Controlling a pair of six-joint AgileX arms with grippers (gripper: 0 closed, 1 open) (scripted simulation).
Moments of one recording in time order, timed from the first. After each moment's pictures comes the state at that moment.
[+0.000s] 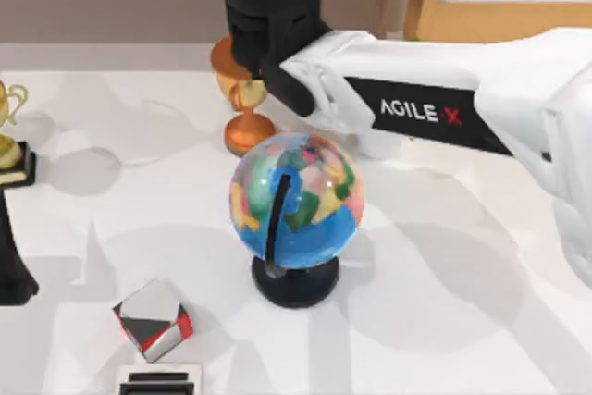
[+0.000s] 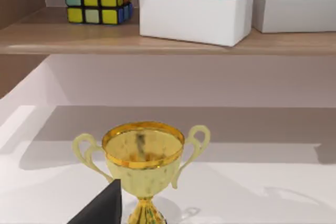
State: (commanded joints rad) left arm 0.00 0.00 0.00 0.00 0.00 0.00; right arm 0.74 2.39 1.84 0.55 0.77 -0.01
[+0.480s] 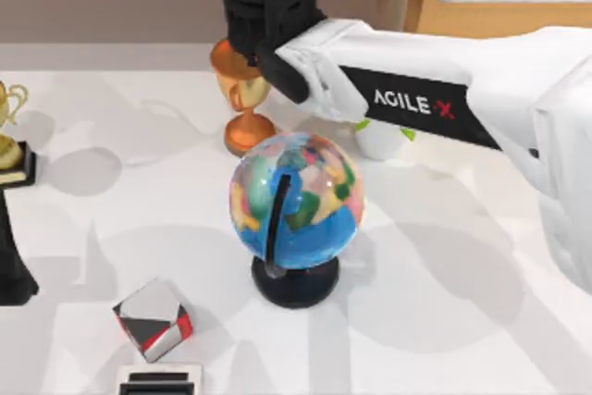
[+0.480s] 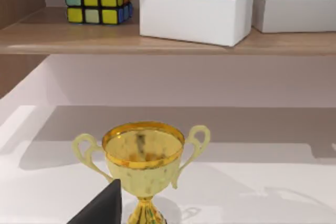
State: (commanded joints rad) left arm 0.00 0.00 0.00 0.00 0.00 0.00; right arm 0.72 2.44 1.93 0.51 0.75 -0.01
